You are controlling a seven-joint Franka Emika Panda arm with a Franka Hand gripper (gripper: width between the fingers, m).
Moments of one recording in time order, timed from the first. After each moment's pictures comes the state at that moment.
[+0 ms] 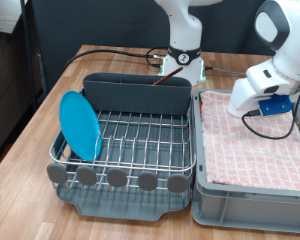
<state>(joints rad) 0.31 0.21 0.13 -2.26 -0.13 2.11 0.86</state>
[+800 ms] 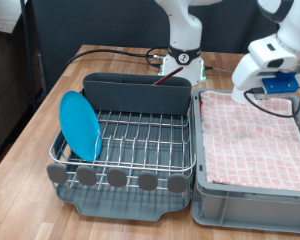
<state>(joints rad) 0.31 0.08 0.11 -2.22 -0.17 2.07 0.91</state>
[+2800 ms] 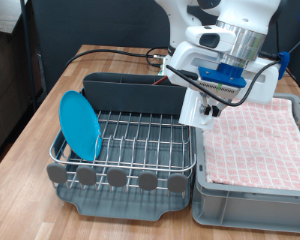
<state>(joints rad) 0.20 0.19 -0.11 -2.09 -0.43 2.49 1.00</state>
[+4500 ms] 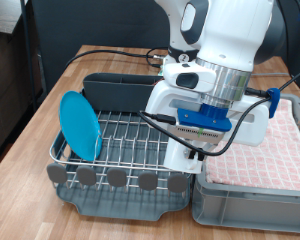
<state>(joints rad) 0.15 0.47 -0.12 -1.78 -0.28 2.52 0.86</state>
